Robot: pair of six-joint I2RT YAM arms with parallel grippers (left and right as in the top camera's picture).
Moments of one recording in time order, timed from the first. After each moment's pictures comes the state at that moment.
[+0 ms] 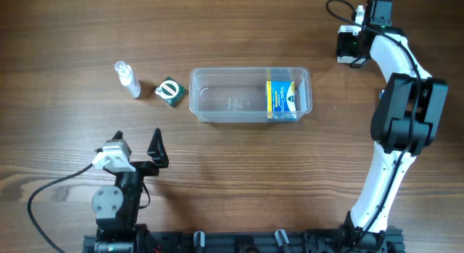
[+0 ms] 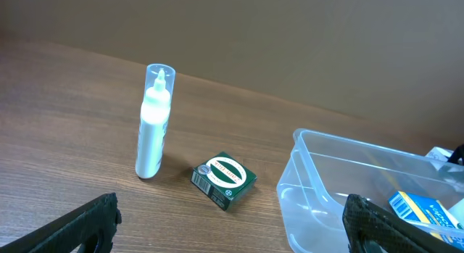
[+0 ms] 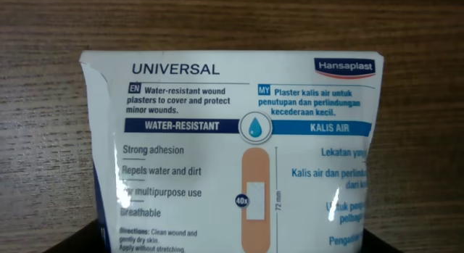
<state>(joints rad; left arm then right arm) 0.03 0.06 0.01 -0.07 0.08 -0.28 -0.14 2.36 1.81 -0.53 0.03 -0.07</state>
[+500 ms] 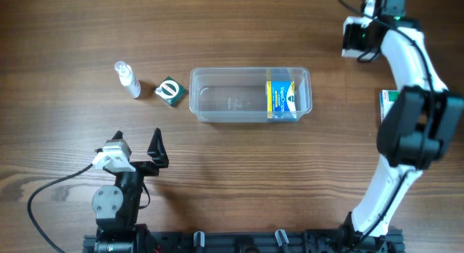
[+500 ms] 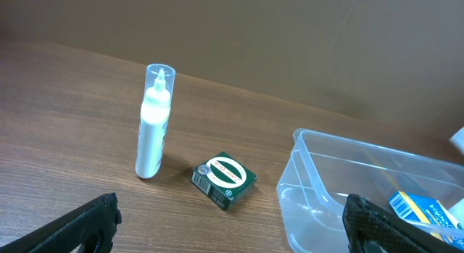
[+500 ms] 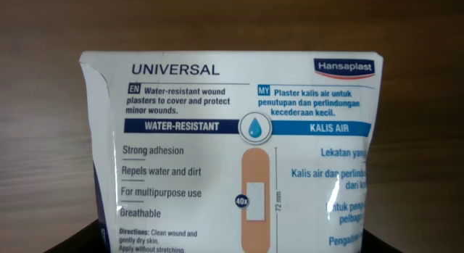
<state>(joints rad) 0.03 0.06 0.01 -0.07 0.08 -0.28 -0.14 2.16 1.81 -0.70 -0.02 0.00</state>
